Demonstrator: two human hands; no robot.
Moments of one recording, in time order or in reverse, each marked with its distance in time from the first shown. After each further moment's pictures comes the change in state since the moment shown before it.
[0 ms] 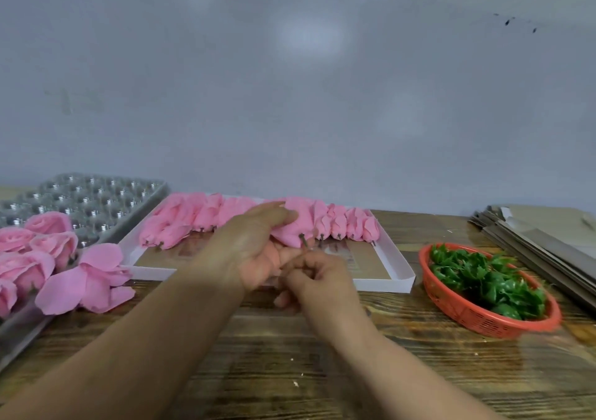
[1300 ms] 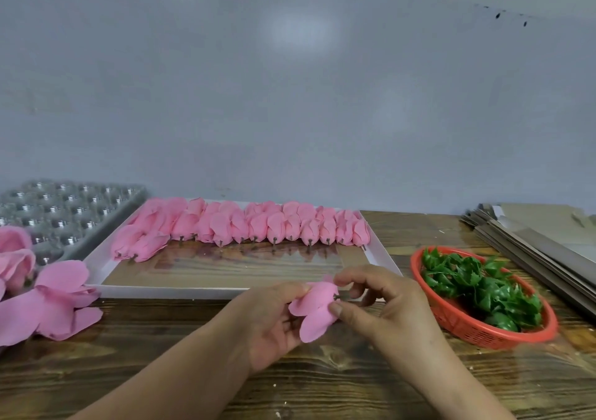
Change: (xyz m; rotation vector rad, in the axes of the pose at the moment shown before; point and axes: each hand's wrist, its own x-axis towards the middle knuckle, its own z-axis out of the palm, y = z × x) left_hand 0.008 -0.064 -0.021 0.219 -0.012 -0.355; right_hand -0.016 0.005 -0.090 -0.300 0.048 -0.259
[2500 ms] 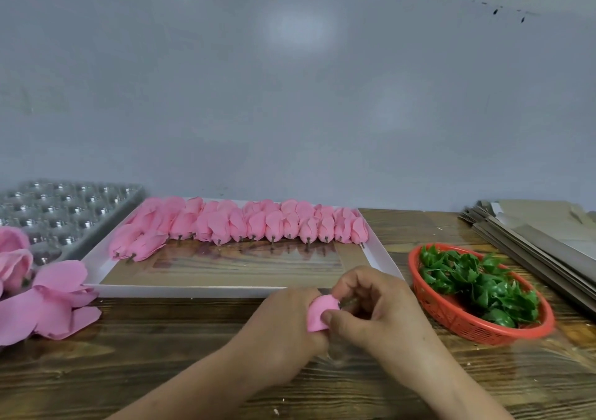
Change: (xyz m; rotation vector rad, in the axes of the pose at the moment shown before) left_hand -0.015 -0.012 0.008 1.224 -0.080 0.646; right_hand -0.004 -0.006 0.003 0.074 -0.116 0.156
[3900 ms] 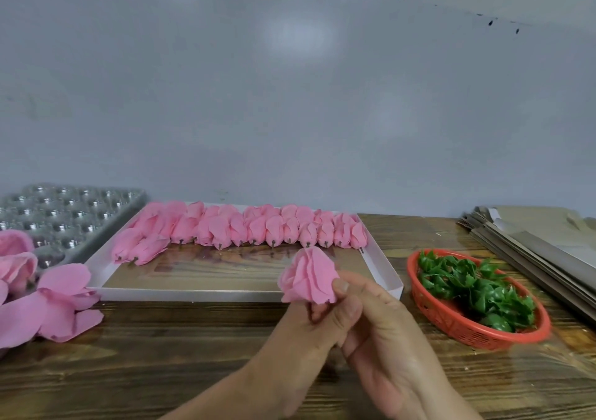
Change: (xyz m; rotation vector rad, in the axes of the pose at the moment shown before) left_hand -0.007 0.016 0.031 -0.995 0.080 0.028; right_hand -0.006 -0.015 0.026 1.099 0.075 0.302
